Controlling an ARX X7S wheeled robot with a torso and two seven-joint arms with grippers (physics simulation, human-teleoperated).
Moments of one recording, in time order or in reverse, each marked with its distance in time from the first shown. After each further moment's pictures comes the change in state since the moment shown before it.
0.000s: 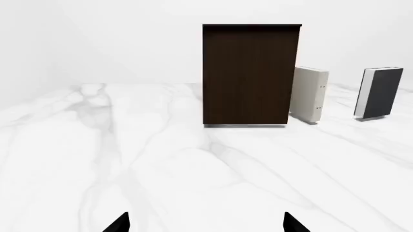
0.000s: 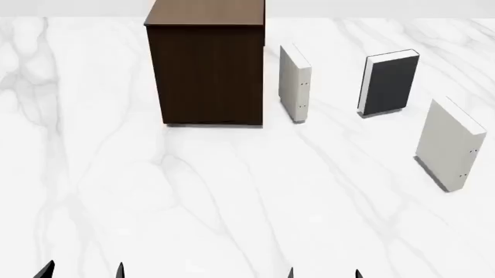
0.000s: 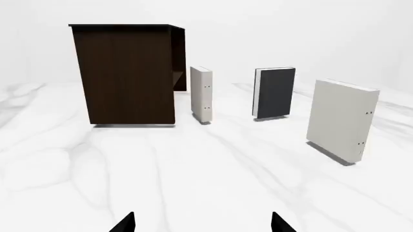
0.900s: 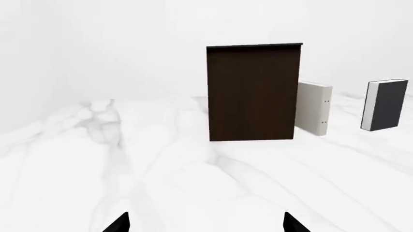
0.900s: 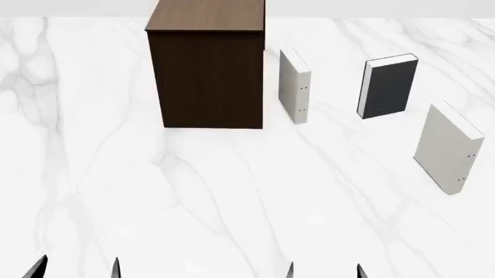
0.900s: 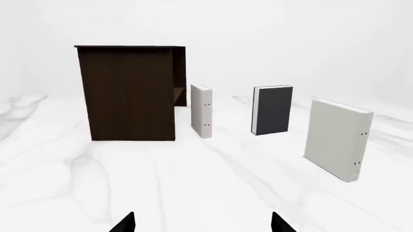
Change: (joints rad) left arm 0.004 -0.070 0.084 0.013 -0.028 0.045 -0.106; right arm -0.003 0.069 -0.083 -0.013 0.059 -0.045 0.085
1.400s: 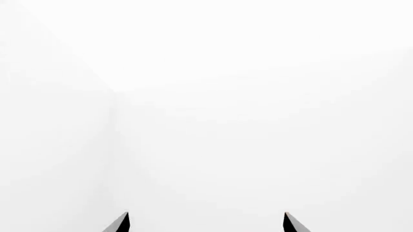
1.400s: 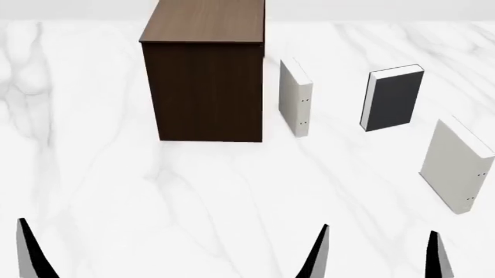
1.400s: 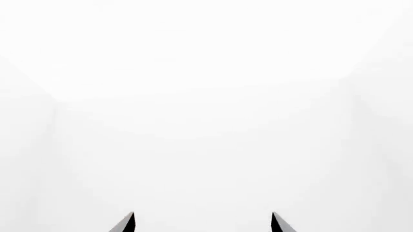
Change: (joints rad) left arm 0.115 -0.039 -0.008 0.276 0.215 0.535 -0.211; right arm -0.084 0.030 -0.019 -0.231 0.010 -0.649 0.061
